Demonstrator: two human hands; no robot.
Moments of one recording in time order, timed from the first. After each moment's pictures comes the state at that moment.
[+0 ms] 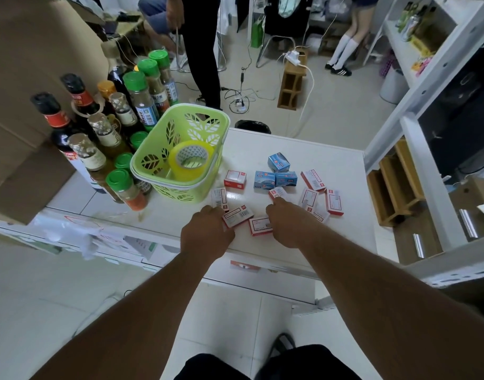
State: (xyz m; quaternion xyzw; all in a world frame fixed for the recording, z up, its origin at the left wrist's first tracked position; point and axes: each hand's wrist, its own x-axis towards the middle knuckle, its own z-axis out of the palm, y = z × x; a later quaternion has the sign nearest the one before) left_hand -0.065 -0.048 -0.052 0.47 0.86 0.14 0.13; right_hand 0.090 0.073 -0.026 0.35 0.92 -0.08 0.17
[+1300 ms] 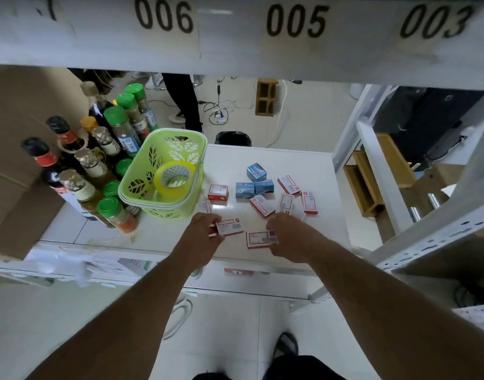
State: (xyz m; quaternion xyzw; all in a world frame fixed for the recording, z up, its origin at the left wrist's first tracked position) left_hand -0.072 -0.047 -0.031 0.49 0.74 0.33 0.32; right_hand 0.140 0.047 0.016 0.42 0.87 -0.23 0.10
